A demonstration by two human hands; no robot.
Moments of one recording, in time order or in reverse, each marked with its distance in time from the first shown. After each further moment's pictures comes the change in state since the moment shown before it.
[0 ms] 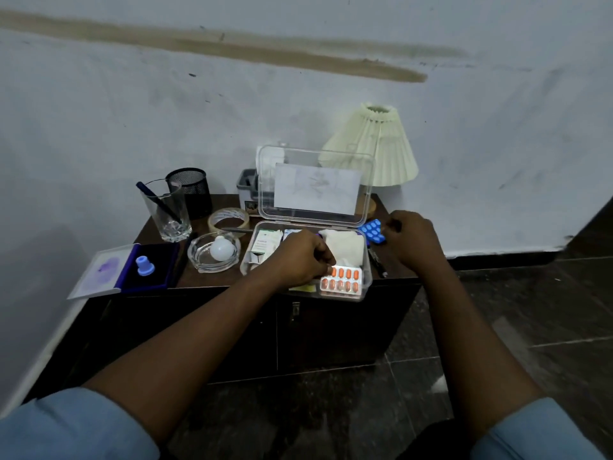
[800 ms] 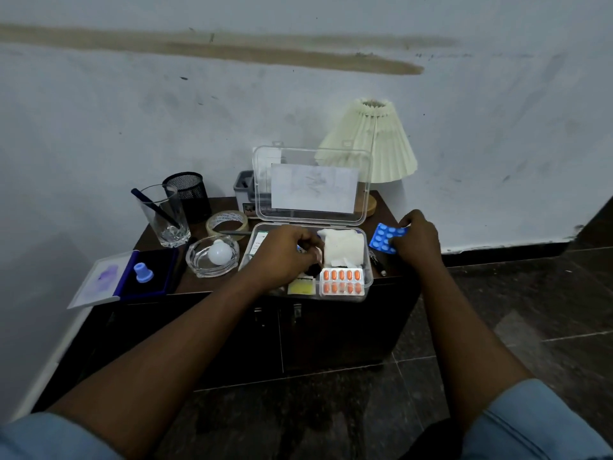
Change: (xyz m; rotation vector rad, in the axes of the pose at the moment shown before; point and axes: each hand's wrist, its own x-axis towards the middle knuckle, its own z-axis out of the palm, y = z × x) left_hand -0.008 -0.014 -0.009 -0.129 0.174 0.033; right_hand 0.019 0.040 0.031 0.101 0.031 0.278
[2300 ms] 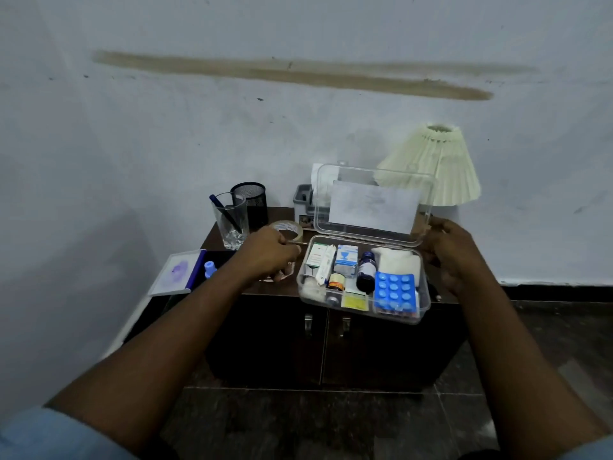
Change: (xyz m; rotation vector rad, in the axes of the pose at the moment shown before) left_hand -0.029 -0.043 -0.103 0.011 0.081 -0.479; right_hand -0.025 -0.075 0.002 0.917 -0.271 0.120
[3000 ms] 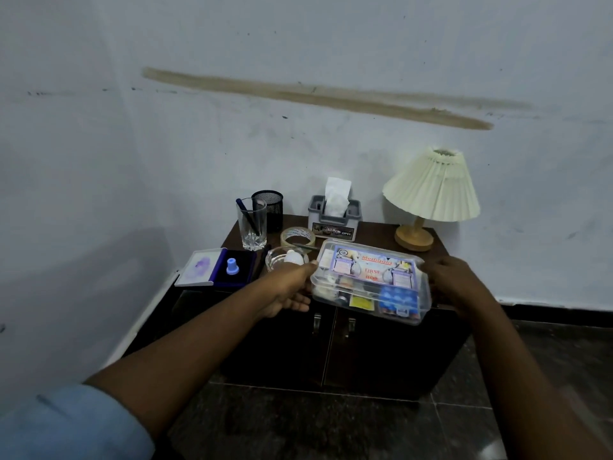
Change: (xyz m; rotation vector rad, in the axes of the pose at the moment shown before) left_hand -0.053 -0.008 0.026 -0.535 -0.246 -0.299; right_hand -0.047 -0.004 -0.010 -0.515 -0.033 0.091
